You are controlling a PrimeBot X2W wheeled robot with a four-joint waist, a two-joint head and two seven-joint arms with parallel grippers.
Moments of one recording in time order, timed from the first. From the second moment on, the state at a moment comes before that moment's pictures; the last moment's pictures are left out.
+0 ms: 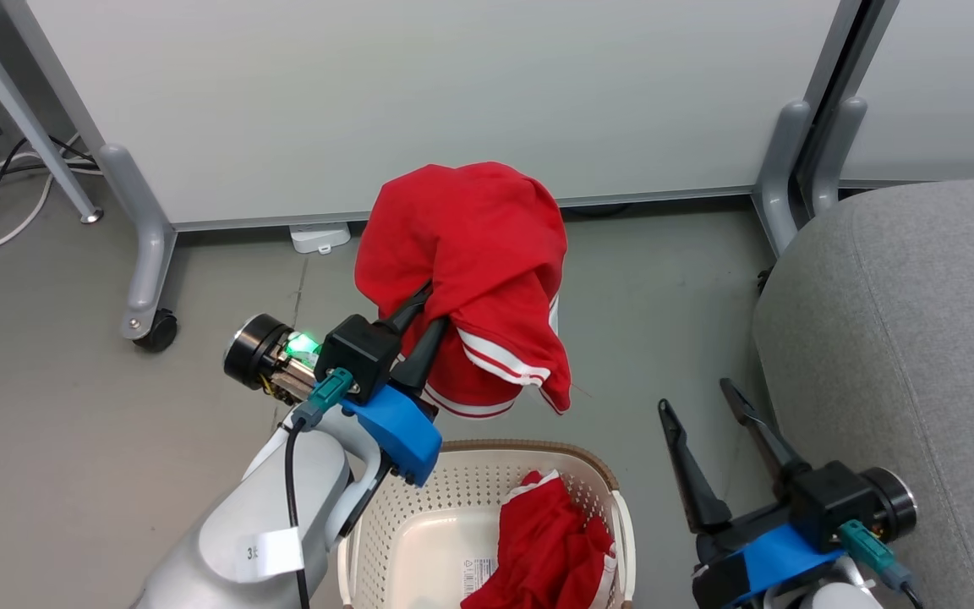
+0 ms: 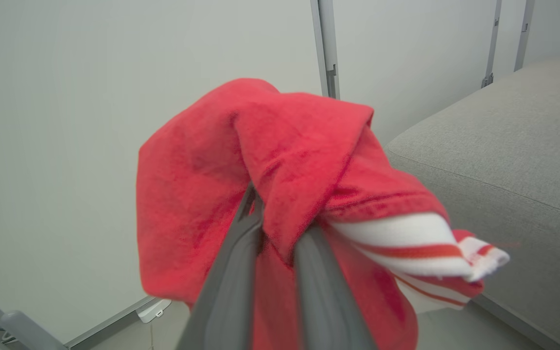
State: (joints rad) left arm -0.61 0.22 -0.77 0.56 -0.41 -0.05 -0.26; right arm -0.09 -0.05 0.14 0.21 0.03 0.13 -0.26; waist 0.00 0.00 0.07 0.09
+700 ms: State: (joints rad) left arm -0.63 0.18 -0.79 0.55 -0.40 -0.05 -0.26; right arm -0.29 -0.09 0.39 0.35 0.01 0.13 -0.26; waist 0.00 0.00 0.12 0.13
